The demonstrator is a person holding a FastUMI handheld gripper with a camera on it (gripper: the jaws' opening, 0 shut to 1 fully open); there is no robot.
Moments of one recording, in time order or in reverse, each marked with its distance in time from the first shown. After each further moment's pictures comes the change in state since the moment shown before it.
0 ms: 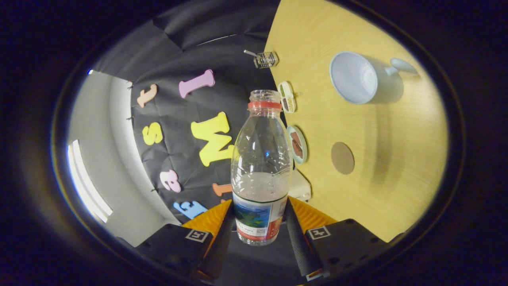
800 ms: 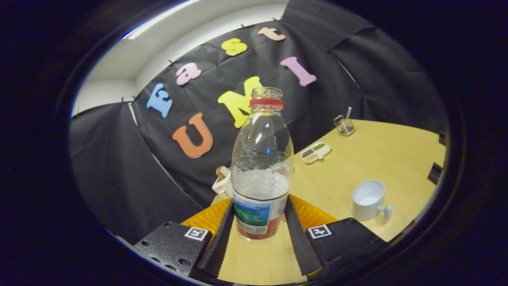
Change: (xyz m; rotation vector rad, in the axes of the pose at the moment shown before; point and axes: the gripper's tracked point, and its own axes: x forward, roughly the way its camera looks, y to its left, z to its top) arm -0.044 0.021 -0.044 -1.230 -0.033 -0.180
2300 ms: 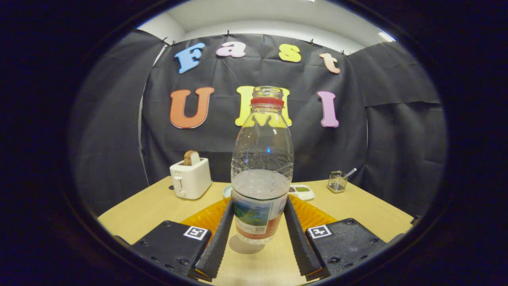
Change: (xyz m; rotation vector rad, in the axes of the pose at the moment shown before) arm 0.143 -0.025 -0.008 -0.503 -0.074 -0.150
